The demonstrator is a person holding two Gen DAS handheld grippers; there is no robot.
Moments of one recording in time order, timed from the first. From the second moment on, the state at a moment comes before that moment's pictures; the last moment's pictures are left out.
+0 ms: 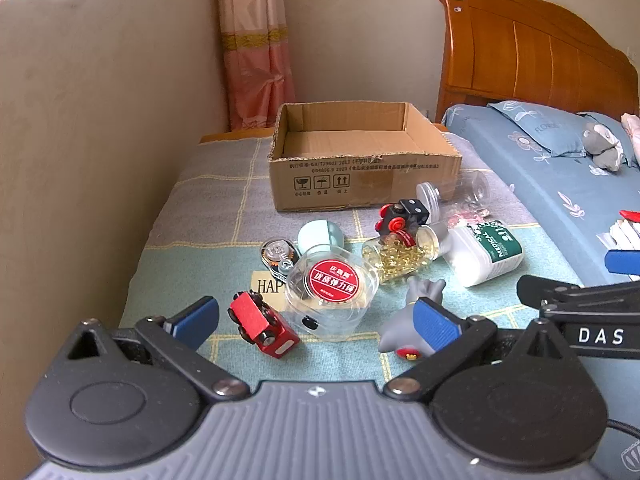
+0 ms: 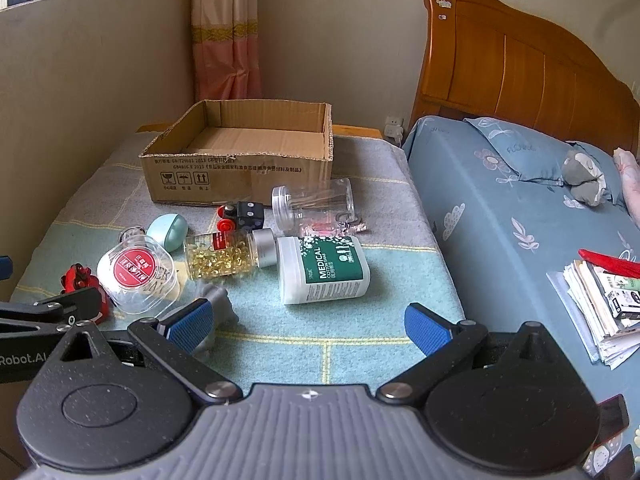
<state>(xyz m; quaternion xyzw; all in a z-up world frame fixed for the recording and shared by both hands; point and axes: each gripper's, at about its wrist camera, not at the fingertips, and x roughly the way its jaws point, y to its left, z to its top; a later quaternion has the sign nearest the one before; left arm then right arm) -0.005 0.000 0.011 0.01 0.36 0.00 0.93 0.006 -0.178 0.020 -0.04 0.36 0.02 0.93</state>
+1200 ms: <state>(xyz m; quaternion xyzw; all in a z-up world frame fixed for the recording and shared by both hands) 0.006 0.038 -0.026 0.05 0.35 -0.11 0.93 0.020 -0.178 -0.003 -0.10 0.34 0.19 0.92</state>
